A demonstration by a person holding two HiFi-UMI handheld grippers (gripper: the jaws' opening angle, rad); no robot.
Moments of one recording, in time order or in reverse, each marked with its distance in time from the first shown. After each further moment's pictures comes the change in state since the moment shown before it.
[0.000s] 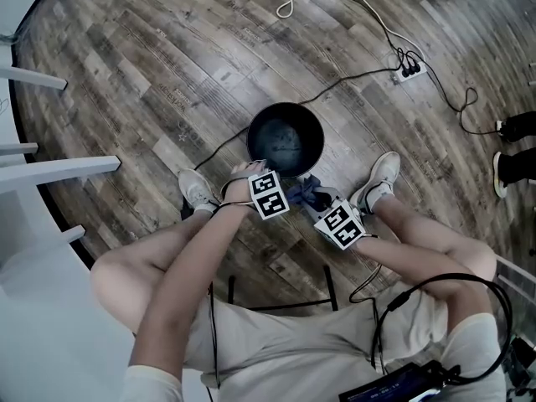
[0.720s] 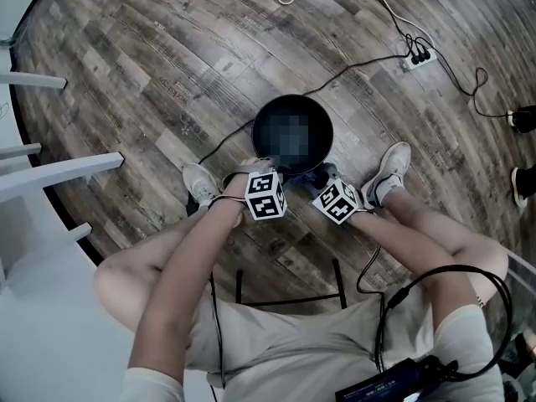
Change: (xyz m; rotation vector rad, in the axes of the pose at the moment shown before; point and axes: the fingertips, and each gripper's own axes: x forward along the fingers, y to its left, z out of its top) left arm -0.011 -0.017 0.018 0.166 -0.159 -0.098; right arm 0.072 -0.044 -0.033 -0.128 0.068 -0.030
